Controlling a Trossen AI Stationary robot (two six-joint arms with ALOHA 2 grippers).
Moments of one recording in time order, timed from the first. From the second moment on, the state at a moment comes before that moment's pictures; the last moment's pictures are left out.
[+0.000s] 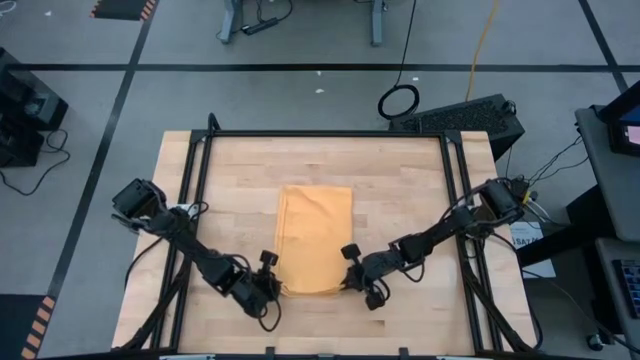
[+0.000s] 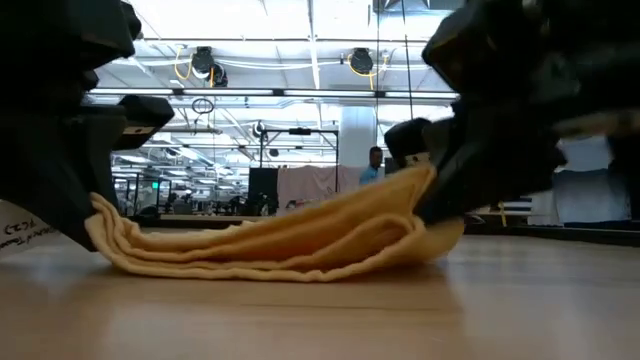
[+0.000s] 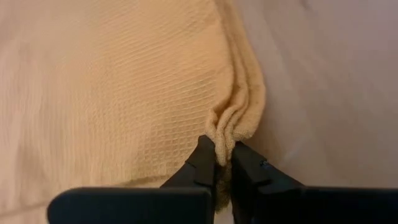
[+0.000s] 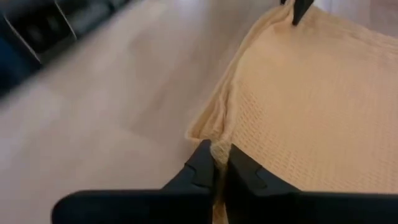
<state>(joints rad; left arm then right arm) -0.67 1.70 0.81 -0.19 -0.38 -0.20 0.40 1.83 0.73 0.51 -0.02 -0.02</state>
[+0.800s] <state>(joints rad) -0.81 1.70 0.81 -0.05 -0.58 -0.52 0.54 1.82 0.73 0.51 0.05 0.19</state>
